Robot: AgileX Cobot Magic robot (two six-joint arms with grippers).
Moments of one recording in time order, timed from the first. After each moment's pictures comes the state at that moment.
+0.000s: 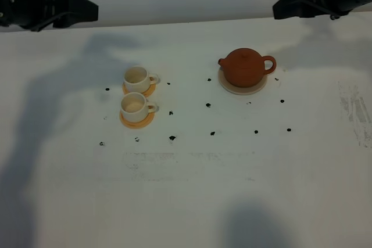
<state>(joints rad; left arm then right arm) -0.08 1.53 -1.33 -0.62 0.71 0.57 0.10 1.75 -1.52 0.65 0.92 -0.49</state>
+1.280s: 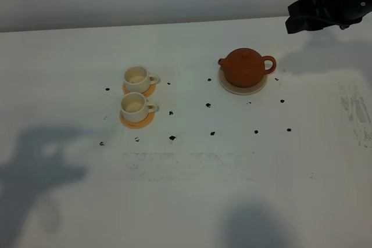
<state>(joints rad) -0.08 0.69 -0.80 -0.03 0.83 0.00 0.13 1.78 -1.52 0.44 0.90 -0.36</state>
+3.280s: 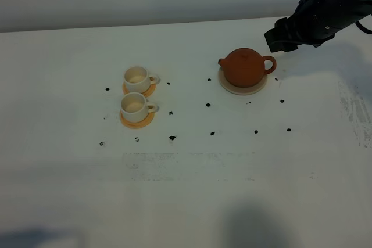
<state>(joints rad) 0.03 0.00 -0.45 0.01 1.07 -0.07 0.20 1.93 -1.52 0.36 0.74 -0.36</state>
